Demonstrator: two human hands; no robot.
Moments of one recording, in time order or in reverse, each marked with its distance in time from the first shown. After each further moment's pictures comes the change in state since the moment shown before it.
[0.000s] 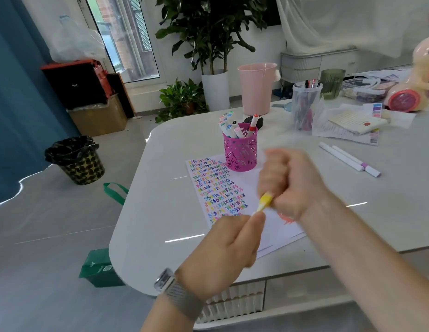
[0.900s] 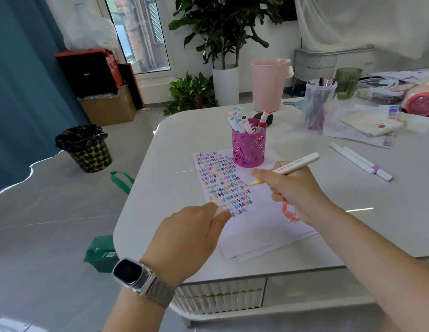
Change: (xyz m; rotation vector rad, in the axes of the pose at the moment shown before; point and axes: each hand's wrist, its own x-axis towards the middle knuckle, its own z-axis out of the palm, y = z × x) left_hand -0.007 -0.027 -0.034 0.795 0.127 -0.202; right_hand 0.028 0.023 -0.042 -0.937 0.080 -0.293
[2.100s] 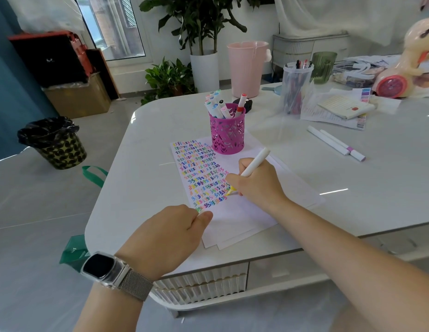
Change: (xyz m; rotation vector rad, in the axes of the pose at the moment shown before) left_hand 0.005 0.003 0.005 -0.057 -0.208 -0.113; right_hand 0.013 0.038 0.020 -0.497 0.140 -0.212
